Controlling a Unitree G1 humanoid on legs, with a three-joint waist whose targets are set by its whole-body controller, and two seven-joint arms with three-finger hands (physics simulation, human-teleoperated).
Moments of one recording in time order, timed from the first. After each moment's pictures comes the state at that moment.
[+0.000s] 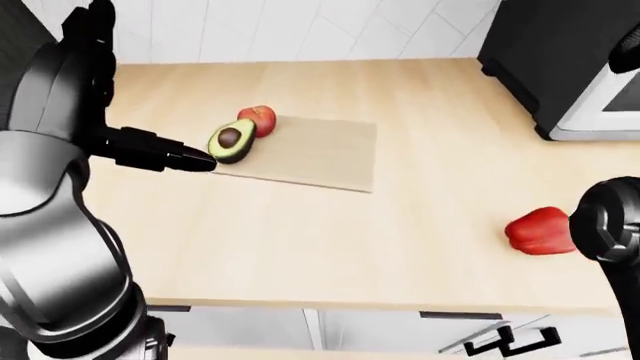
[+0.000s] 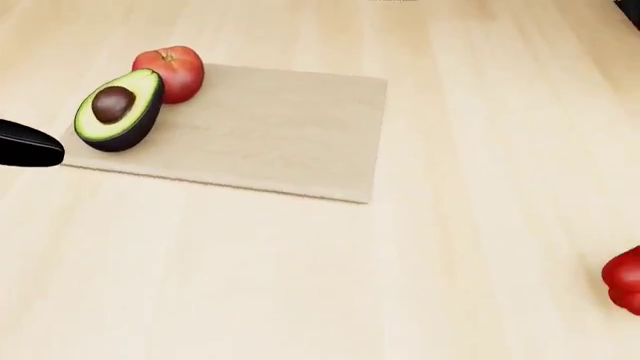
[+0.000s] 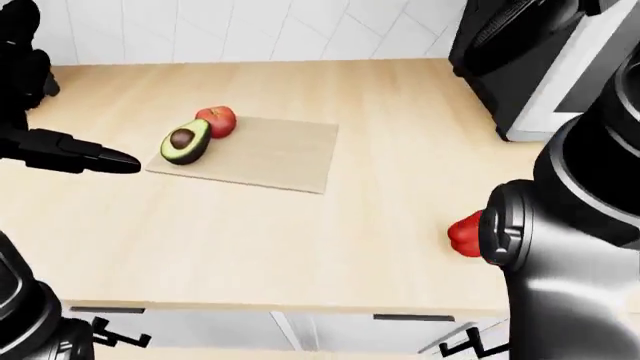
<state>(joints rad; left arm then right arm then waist) -0.77 0.49 0.18 -0.63 0.62 1.18 -0.67 -1.51 -0.65 -0.09 -0.26 -1.18 0.95 1.61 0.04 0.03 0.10</state>
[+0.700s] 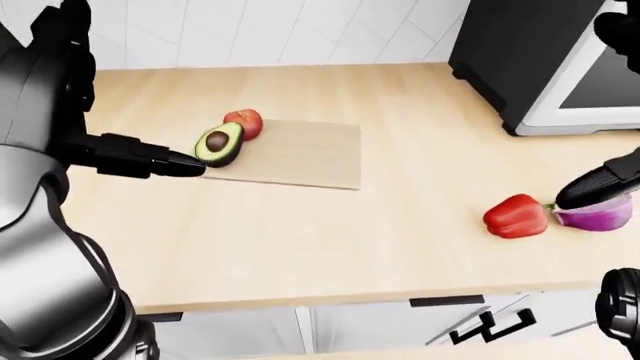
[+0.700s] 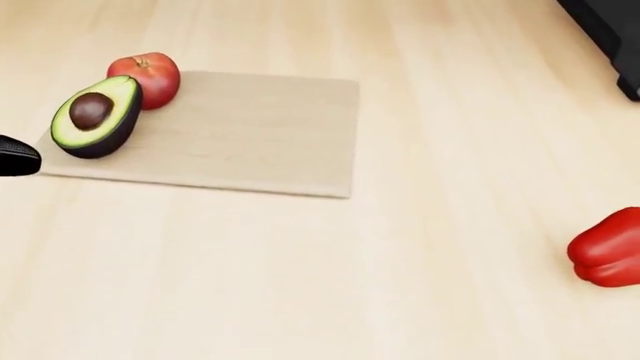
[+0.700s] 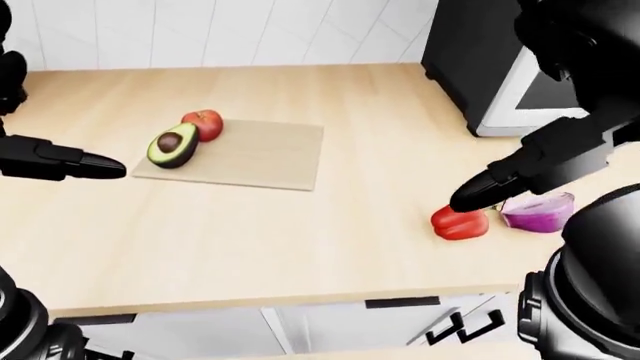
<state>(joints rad) -0.74 0.52 0.20 -0.71 0.63 1.25 -0.69 -0.98 -0.81 -0.14 -0.71 -1.08 1.30 1.61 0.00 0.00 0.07</state>
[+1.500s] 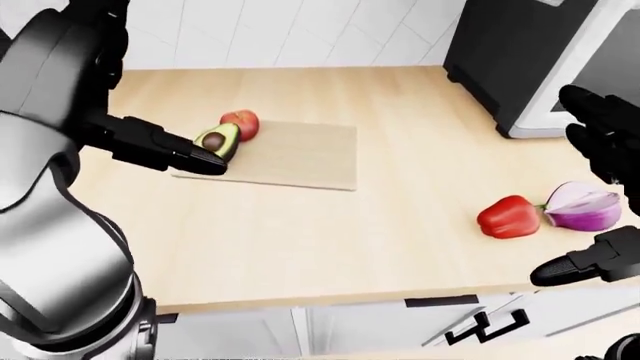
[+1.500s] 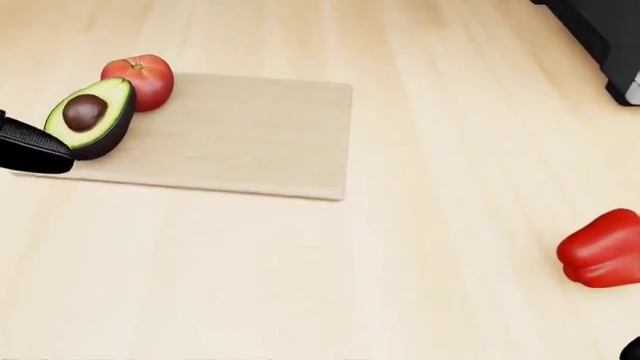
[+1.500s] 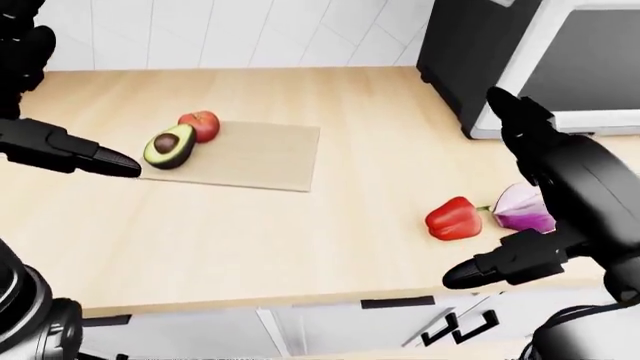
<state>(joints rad) -0.89 0.56 0.04 -0.71 0.81 1.34 -0.92 -0.48 -0.62 -0.36 -0.99 -1.02 1.24 1.49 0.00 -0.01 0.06</state>
